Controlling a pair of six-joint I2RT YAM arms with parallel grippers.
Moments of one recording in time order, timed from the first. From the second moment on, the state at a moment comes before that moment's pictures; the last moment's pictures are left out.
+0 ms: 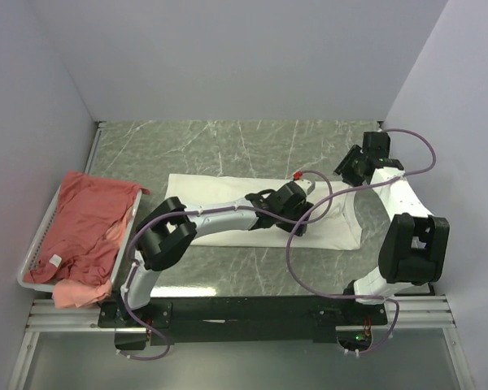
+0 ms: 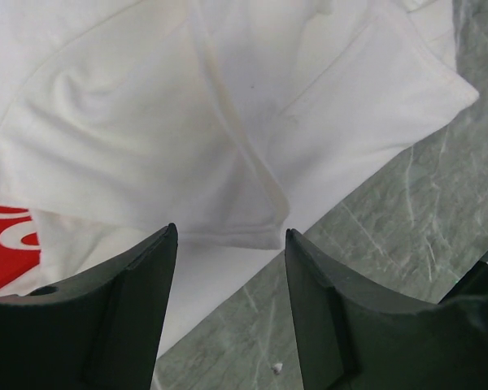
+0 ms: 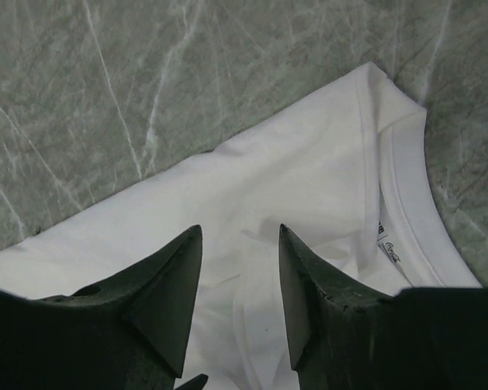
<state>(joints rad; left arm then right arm) -1.05 2.05 1.52 -0.25 -0.03 -0.50 -0.09 1.54 1.15 -0.48 -0.06 0.57</state>
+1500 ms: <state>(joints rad) -1.00 2.08 1.48 -0.19 -0.08 -0.57 -0.10 1.64 0.95 -0.31 -0.15 0.56</state>
